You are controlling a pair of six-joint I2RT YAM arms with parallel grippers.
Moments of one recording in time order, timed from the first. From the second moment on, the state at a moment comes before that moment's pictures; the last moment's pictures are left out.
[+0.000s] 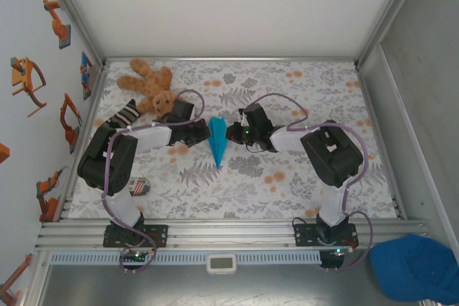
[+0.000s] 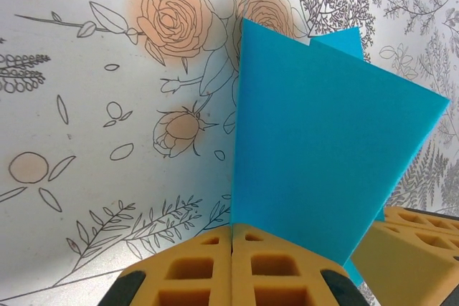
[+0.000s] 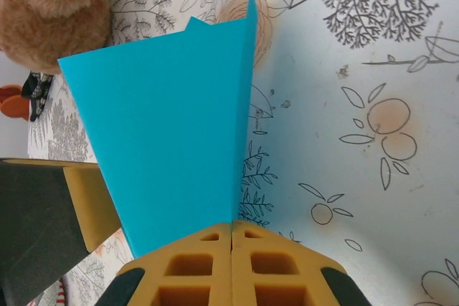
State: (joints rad) left arm -0.49 1.77 0.94 -0.11 0.32 -0.79; right arm 0.63 1.91 0.98 0.22 -0.38 0.82
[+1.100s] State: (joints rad) left arm -0.43 1.74 0.81 0.08 0.45 -0.78; right arm 0.57 1.85 0.87 0.23 -0.32 0.82
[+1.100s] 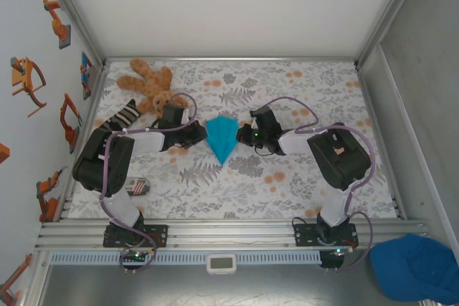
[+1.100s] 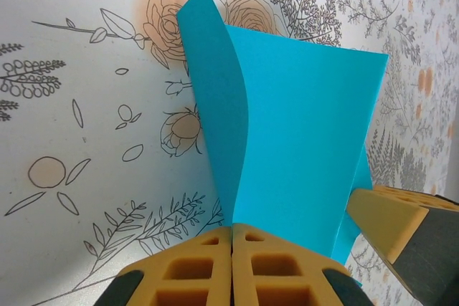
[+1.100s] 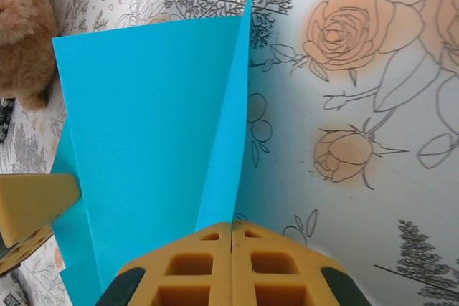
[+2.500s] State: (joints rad) left arm -0.45 1.78 0.81 0.11 0.47 -0.82; right arm 0.87 1.80 1.20 -0.35 0.02 0.66
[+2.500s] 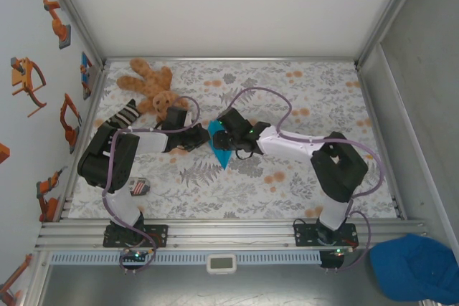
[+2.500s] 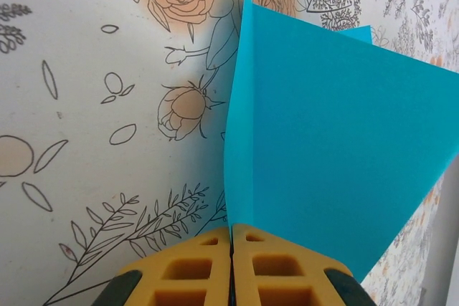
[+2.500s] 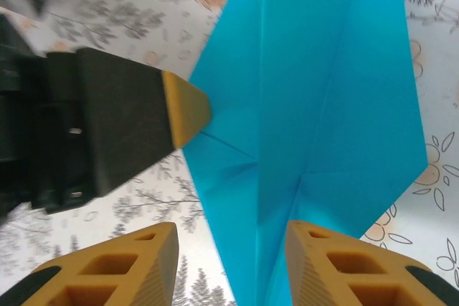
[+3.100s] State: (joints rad) left arm -0.46 1.77 0.82 0.11 0.47 -0.83; right arm 0.87 1.92 1.25 -0.42 -0.01 0.66
